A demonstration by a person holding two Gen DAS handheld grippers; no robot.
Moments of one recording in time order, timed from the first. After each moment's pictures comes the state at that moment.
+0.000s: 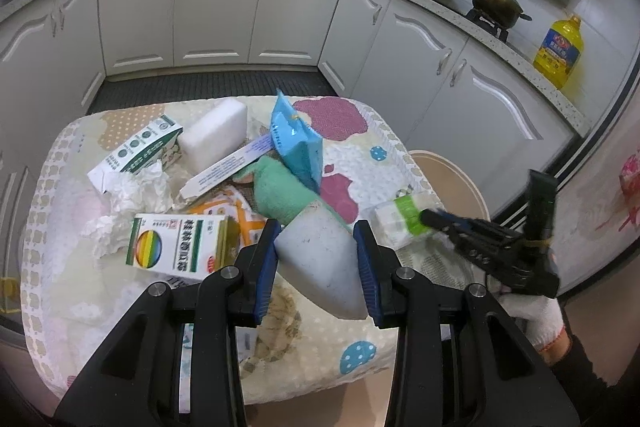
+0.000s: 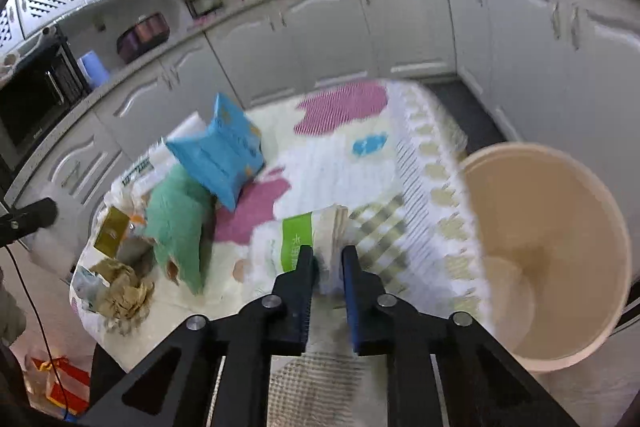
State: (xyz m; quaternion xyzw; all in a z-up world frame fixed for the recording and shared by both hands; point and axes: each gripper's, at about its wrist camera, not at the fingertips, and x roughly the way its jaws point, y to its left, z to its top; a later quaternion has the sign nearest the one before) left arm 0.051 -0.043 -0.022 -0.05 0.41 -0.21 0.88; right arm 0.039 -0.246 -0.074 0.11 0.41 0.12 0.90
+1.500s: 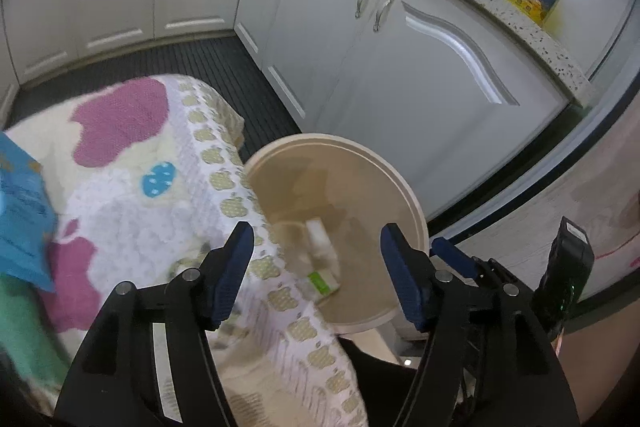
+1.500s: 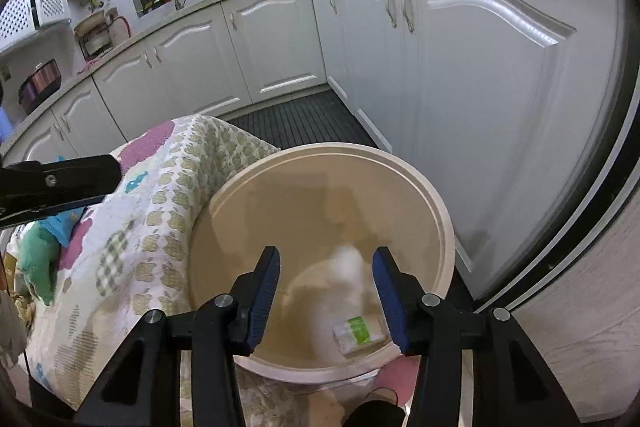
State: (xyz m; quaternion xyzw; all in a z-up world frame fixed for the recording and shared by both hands) left arm 0.130 -0.290 -0.066 -0.02 0.46 -0.30 0.83; right arm 0.014 -0.409 -0.090 0.11 0.41 -0.07 0.90
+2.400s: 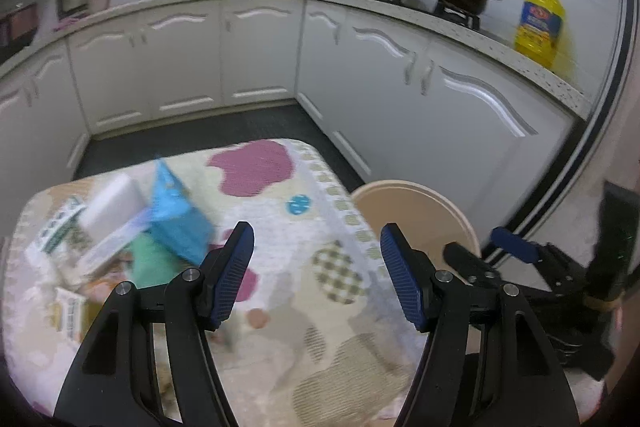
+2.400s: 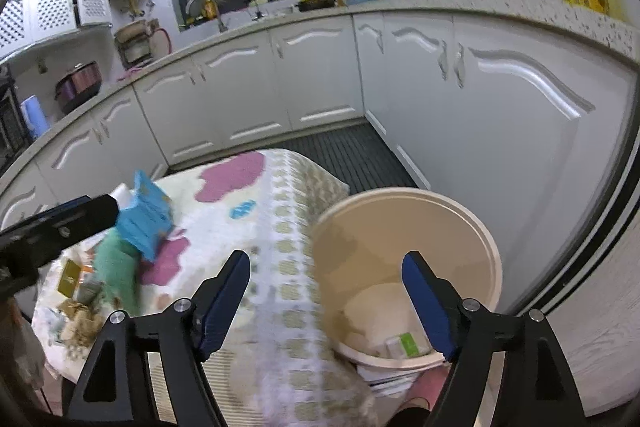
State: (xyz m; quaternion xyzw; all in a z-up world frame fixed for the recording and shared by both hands) left arm 0.065 -0.183 -0.013 0.01 0.35 -0.20 0.92; right arm -0.002 -0.312 -0.017 0.09 0.35 -0.03 0.93
